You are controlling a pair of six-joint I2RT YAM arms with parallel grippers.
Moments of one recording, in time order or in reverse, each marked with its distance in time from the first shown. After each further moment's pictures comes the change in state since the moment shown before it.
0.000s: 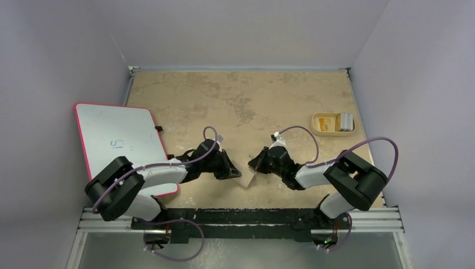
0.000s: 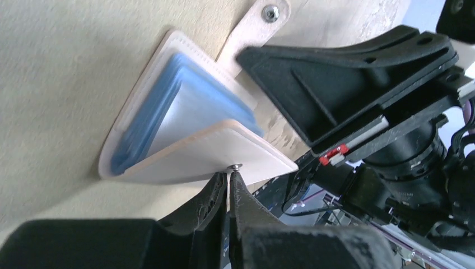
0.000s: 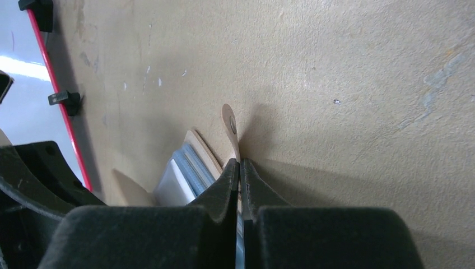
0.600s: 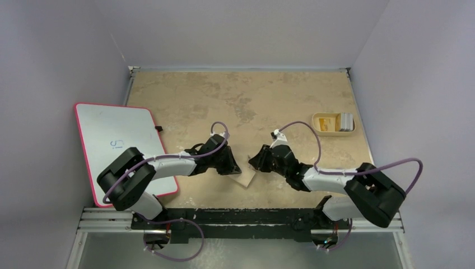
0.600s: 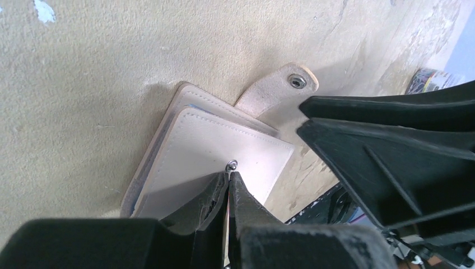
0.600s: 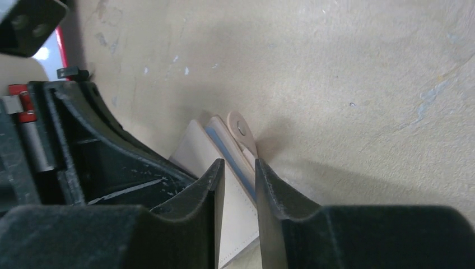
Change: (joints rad) left arm -0.007 0.154 0.148 -0.092 -0.109 0.175; right arm 0.008 -0.168 0.006 -0.142 0.001 -0.135
